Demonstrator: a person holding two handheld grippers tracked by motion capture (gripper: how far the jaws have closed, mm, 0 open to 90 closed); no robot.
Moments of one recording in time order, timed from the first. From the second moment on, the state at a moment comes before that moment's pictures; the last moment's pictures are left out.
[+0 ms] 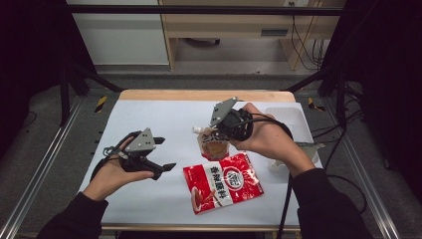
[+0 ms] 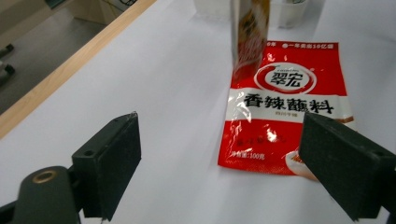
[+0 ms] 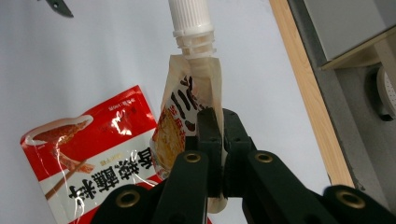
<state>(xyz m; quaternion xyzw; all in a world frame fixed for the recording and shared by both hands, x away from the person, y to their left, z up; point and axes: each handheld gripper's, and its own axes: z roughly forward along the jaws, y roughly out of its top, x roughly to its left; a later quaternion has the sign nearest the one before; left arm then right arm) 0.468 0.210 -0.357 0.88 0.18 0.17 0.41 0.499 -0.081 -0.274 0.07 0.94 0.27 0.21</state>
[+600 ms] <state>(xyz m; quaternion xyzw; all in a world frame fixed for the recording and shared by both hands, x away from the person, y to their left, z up) 0.465 0.259 -0.412 0.86 0.25 0.17 0.41 0.501 -0.134 -0.260 0.09 0.92 0.29 0.26</state>
